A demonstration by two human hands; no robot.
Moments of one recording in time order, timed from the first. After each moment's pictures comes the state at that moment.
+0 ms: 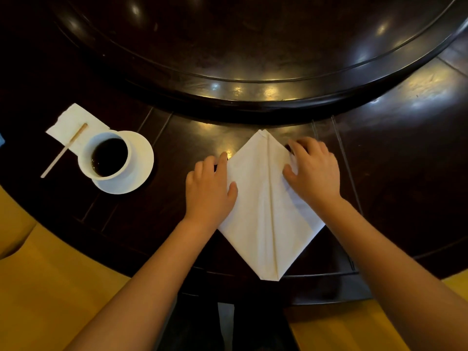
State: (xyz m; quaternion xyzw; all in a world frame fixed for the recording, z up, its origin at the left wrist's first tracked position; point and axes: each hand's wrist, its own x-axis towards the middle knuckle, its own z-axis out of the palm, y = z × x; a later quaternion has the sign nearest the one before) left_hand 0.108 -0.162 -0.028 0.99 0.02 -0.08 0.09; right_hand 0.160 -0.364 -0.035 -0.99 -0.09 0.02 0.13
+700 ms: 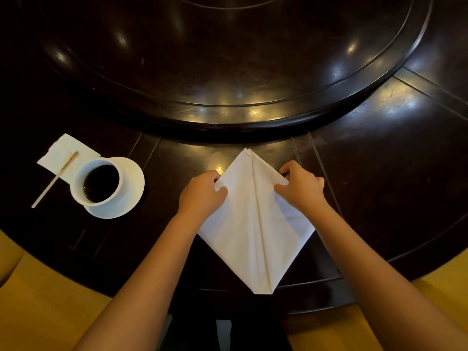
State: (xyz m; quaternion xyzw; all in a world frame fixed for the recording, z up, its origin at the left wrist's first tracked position) left_hand 0.146 -0.162 -0.011 0.93 0.08 -0.21 0.29; right_hand 0.162 -0.364 -0.011 -0.95 0.08 0.20 0.23
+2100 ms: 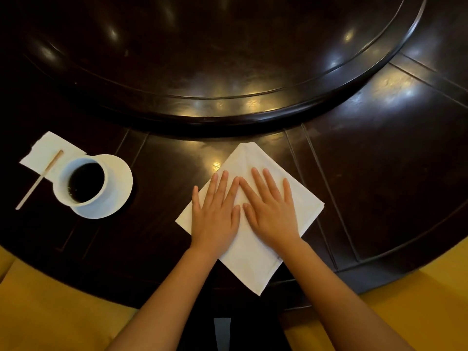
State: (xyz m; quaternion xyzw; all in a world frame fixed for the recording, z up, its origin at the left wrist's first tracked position) left_hand 0.086 -0.195 -0.074 0.99 -0.08 -0.07 0.04; right_hand 0.096 -0.344 -0.074 -0.98 -0.14 0.08 0.10
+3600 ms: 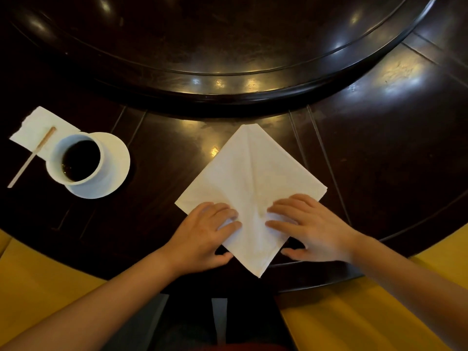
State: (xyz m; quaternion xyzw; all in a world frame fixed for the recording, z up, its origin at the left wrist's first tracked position) left_hand 0.043 -0.145 -0.052 0.91 -0.38 -0.07 0.16; right_hand 0.069 -0.428 -0.032 -0.87 -0.46 0.12 0.12
